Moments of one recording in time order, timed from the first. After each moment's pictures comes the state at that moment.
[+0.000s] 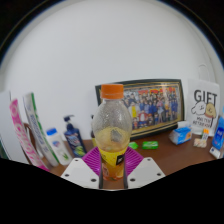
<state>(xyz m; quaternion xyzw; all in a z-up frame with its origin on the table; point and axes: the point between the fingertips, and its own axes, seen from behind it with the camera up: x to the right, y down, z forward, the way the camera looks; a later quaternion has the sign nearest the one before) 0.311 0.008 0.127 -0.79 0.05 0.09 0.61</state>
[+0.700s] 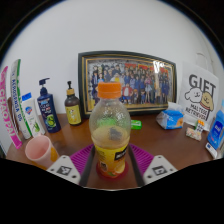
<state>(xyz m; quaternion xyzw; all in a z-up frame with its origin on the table) 0.382 0.020 -0.007 -0.84 0.04 0.01 0.55</state>
